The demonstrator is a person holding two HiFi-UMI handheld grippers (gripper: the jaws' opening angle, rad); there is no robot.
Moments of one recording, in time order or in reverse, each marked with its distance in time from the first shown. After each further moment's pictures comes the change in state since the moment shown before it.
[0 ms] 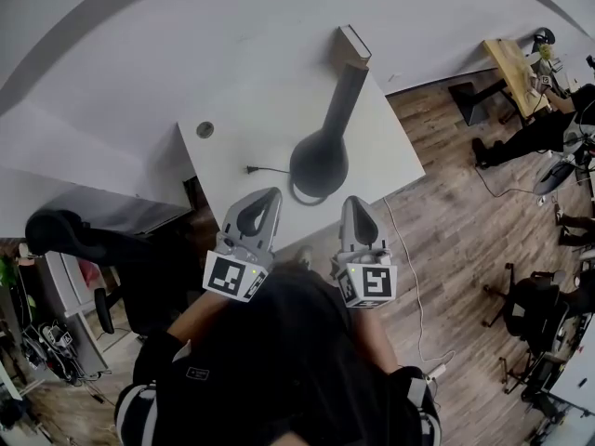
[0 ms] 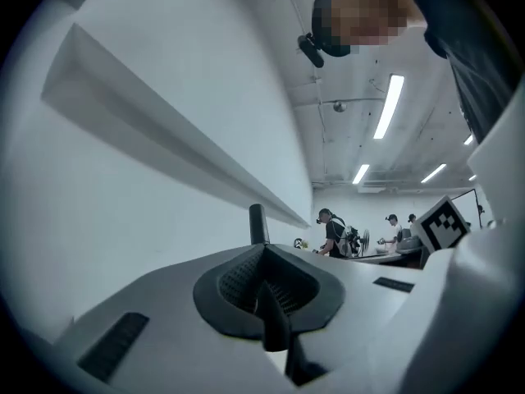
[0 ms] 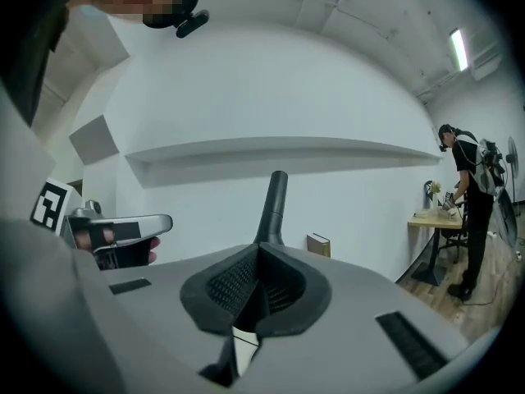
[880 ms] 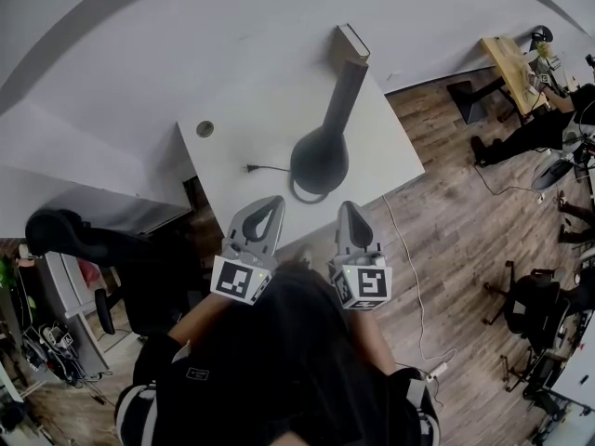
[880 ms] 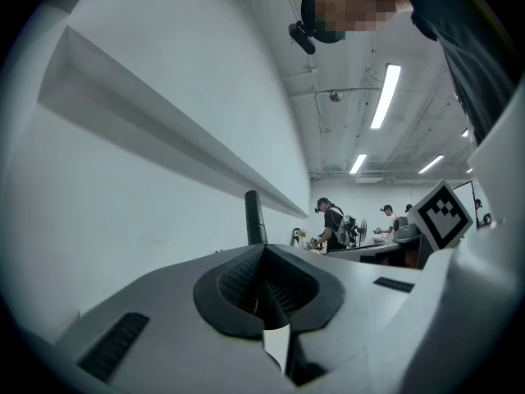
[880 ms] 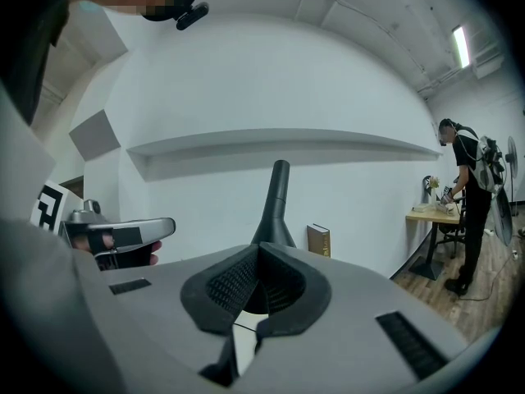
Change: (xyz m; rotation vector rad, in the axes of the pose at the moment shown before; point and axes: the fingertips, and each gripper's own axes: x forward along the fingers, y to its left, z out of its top) left arm -0.014 -0.013 -0.023 0.013 0.044 -0.008; right arm -0.011 0.011 -0.021 -0.004 0.039 0.006
